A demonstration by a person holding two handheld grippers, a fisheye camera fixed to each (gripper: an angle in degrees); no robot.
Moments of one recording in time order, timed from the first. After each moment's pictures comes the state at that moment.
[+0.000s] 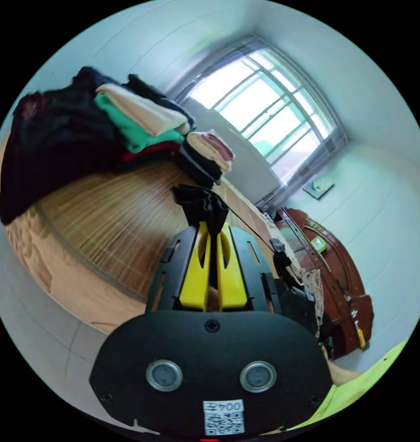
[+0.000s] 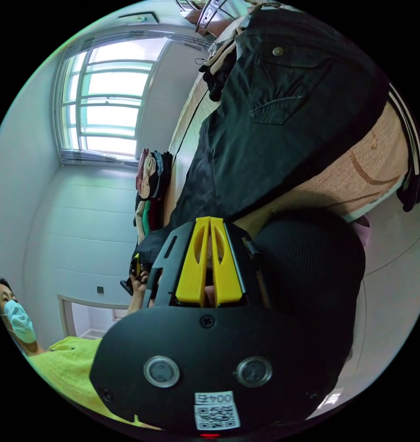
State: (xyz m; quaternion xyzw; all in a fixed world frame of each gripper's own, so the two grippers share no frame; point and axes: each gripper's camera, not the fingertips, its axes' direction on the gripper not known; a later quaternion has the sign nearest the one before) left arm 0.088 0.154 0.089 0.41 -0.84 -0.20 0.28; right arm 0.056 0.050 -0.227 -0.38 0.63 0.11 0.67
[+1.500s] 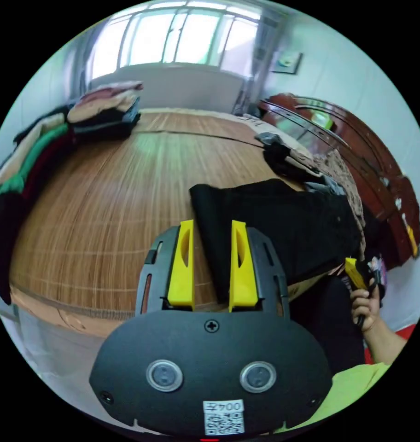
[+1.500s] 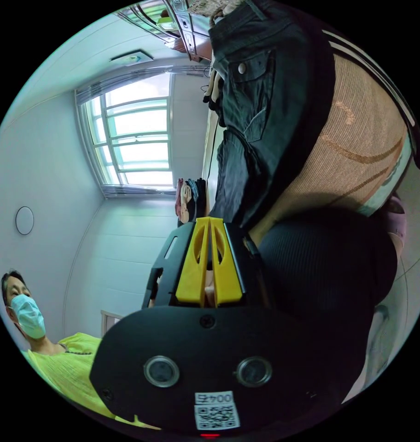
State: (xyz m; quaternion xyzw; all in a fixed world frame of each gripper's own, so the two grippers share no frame) left arm -0.100 0.629 -0.002 0.10 -0.87 -0.34 0.34; right arm 0.038 0.040 -0.289 -0.27 0.53 0.16 0.79
